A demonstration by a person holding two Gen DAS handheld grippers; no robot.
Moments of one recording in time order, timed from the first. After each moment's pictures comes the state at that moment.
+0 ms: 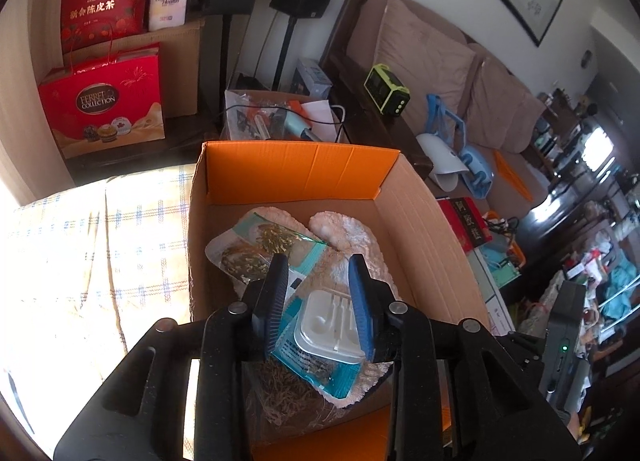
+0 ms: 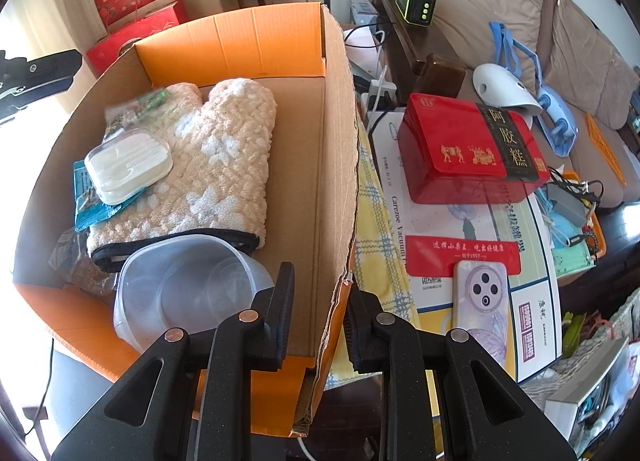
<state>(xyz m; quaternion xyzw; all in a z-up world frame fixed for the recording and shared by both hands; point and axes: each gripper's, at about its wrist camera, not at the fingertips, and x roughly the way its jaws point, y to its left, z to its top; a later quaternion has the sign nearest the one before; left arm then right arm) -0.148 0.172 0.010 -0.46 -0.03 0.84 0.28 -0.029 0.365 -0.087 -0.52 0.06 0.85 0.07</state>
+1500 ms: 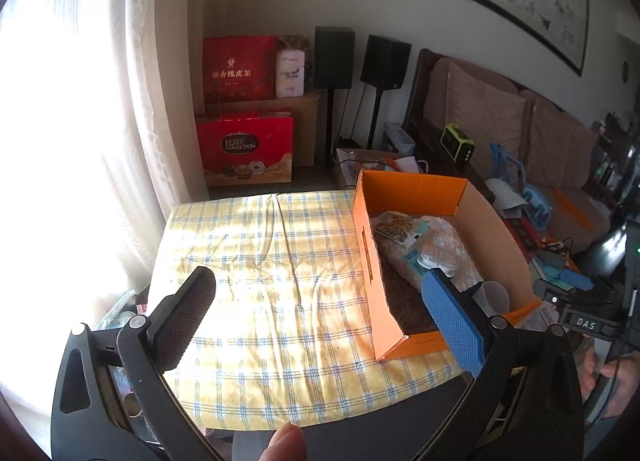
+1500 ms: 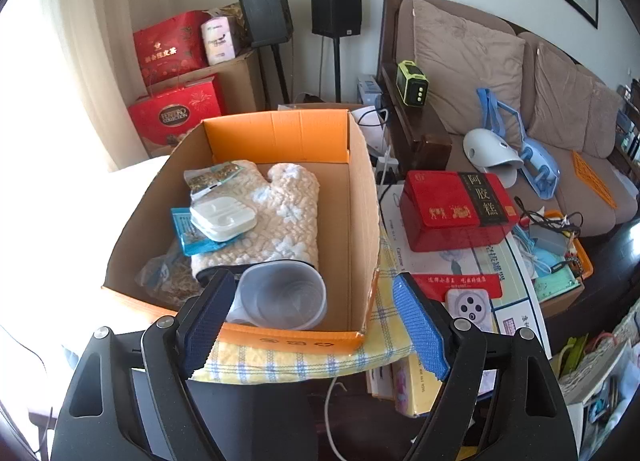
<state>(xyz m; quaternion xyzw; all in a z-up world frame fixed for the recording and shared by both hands) -0.012 0.018 0.071 -0.35 0.00 0.93 0.14 0.030 0.318 0.001 -0.40 0.06 0.91 0.07</state>
